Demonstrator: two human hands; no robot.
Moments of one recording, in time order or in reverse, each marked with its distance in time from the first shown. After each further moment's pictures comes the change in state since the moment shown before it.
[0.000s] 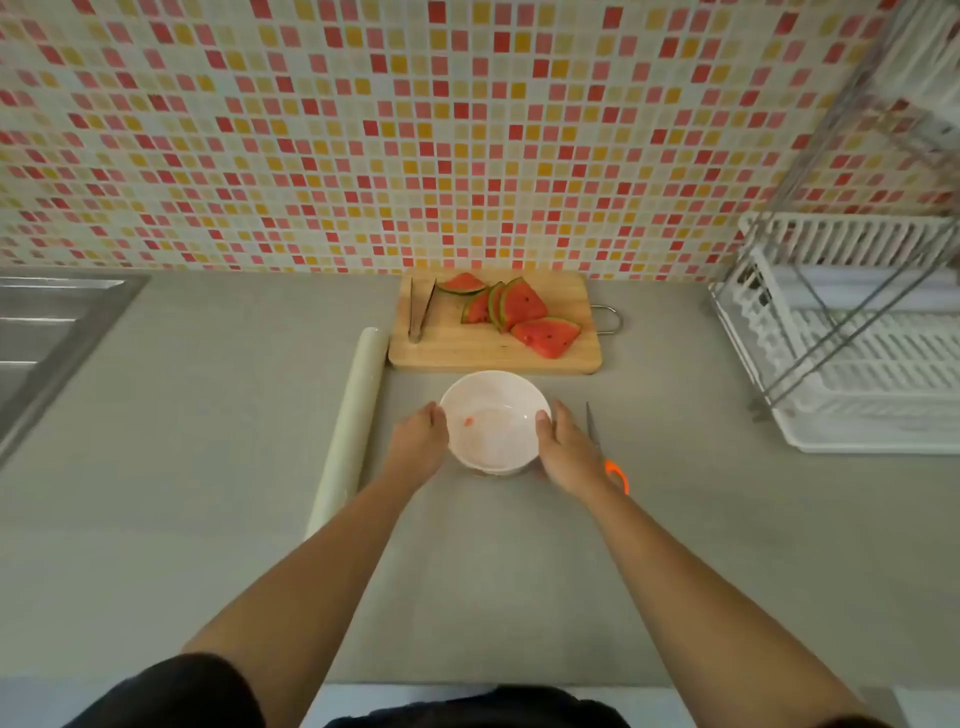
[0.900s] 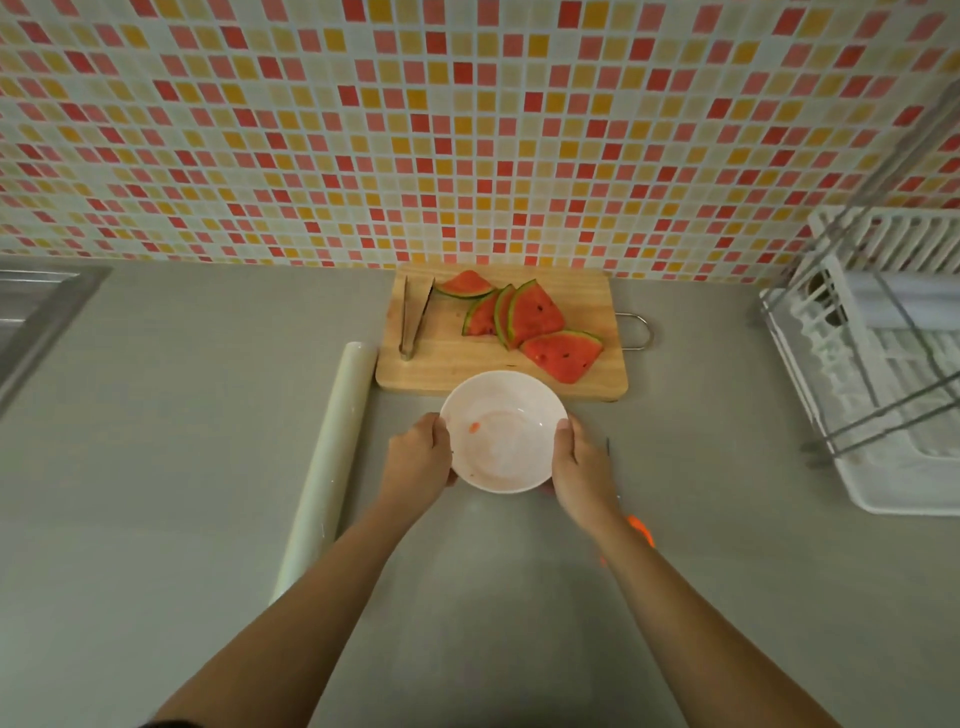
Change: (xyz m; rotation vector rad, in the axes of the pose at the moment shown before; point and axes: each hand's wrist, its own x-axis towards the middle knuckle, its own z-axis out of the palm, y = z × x) left_hand 0.046 0.012 0.010 -0.075 0.048 0.033; right_hand 0.053 0.006 0.009 0.263 0.128 -0.001
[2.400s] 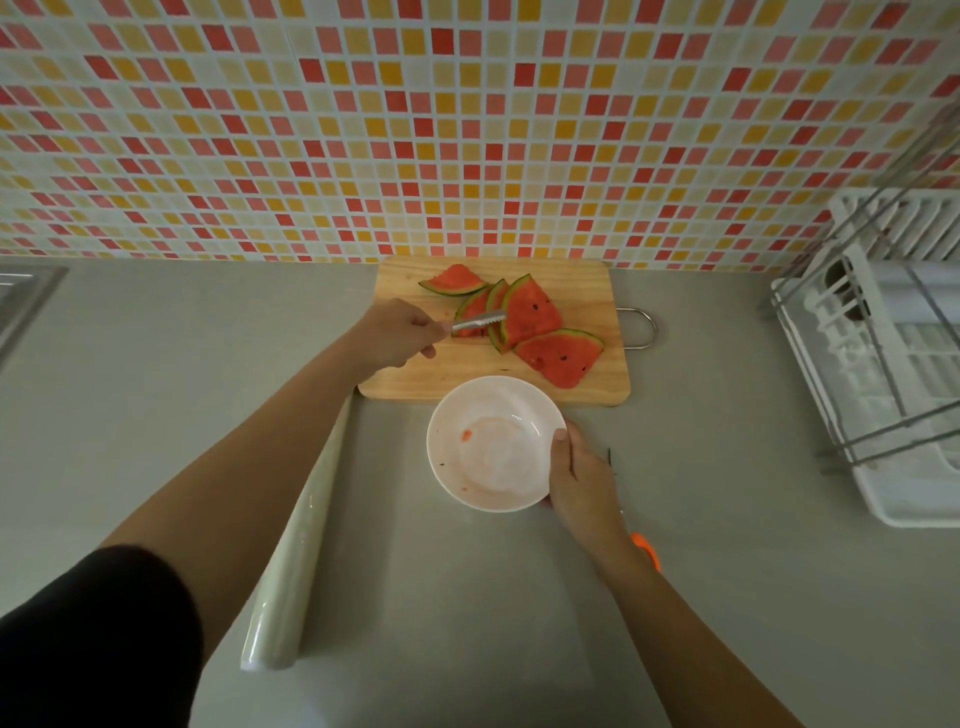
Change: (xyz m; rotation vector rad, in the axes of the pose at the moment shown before) left_hand 0.136 0.059 -0.052 0.175 -0.294 -0.002; right_hand 0.005 -0.001 0.000 0.029 -0.019 0.051
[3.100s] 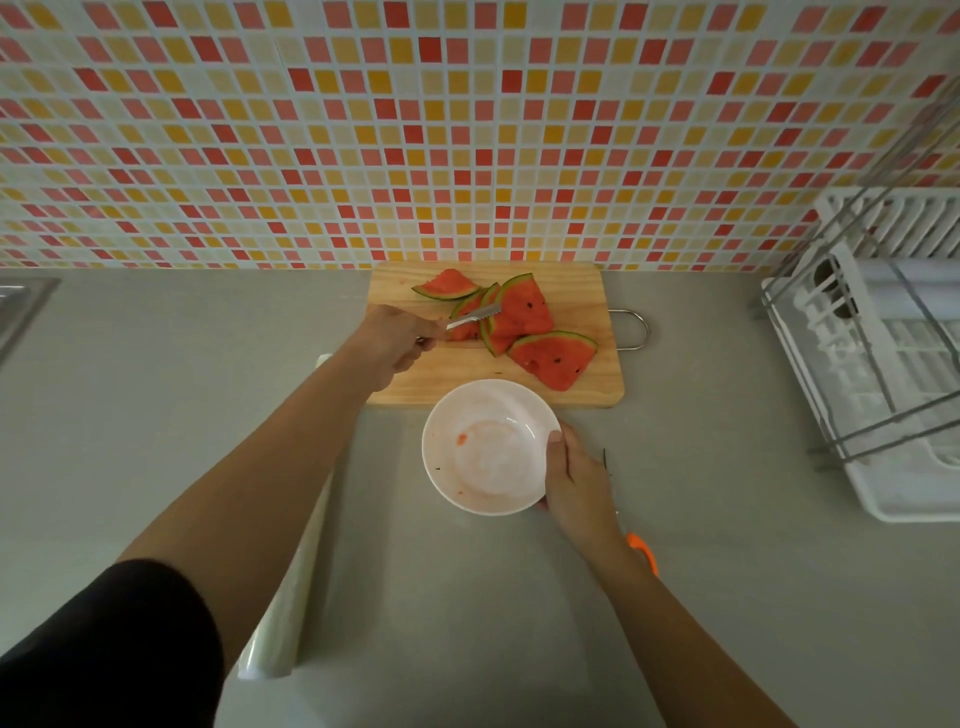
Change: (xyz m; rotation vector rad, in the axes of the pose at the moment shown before) left_hand -0.002 0.010 0.011 -0.572 0.046 -0.195; right_hand 0.000 0.003 0.001 0.053 -0.004 -0.001
